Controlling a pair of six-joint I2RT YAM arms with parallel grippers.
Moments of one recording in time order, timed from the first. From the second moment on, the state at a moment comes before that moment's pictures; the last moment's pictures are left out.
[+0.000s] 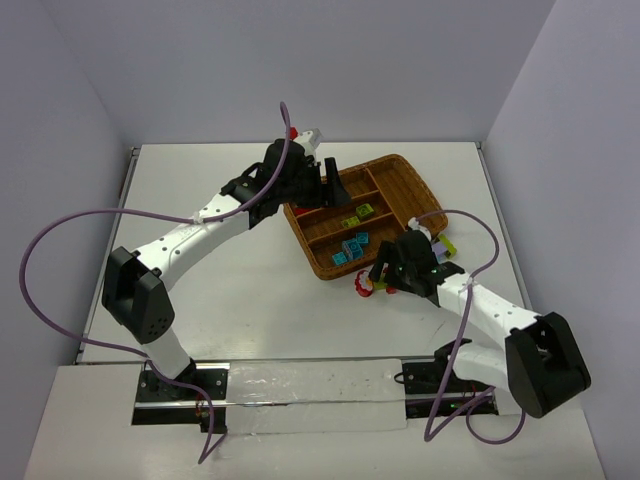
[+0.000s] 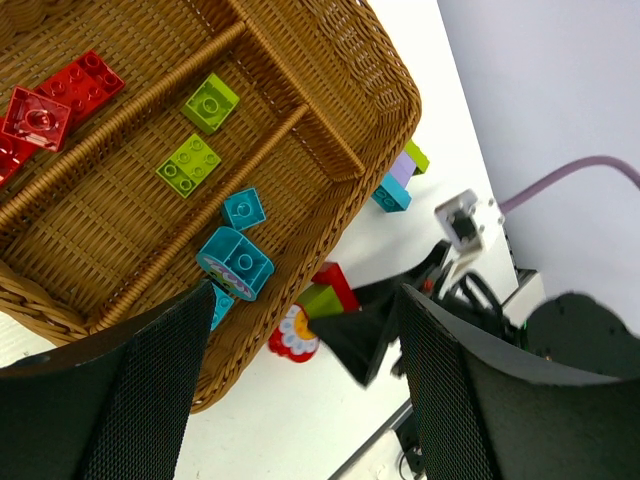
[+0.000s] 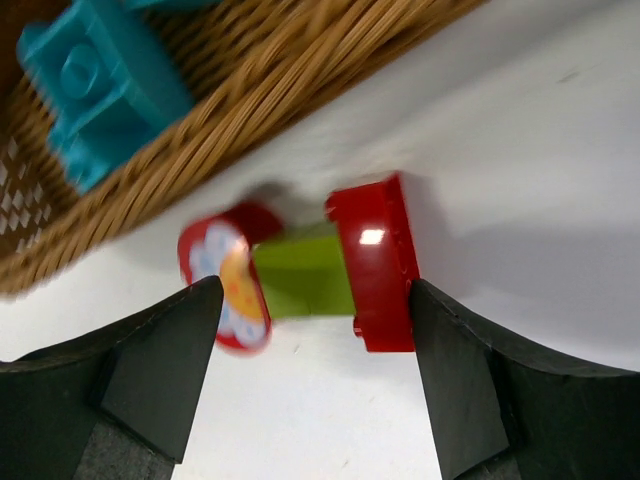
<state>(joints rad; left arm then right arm) -0.72 1.69 1.54 -0.36 0.15 -0.61 0.41 1.15 0.52 -0.26 0.06 0.67</state>
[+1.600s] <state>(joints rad) -0.73 1.72 1.57 -0.37 0.16 -0.61 0.51 1.14 0.48 -0.32 0.15 0.67</state>
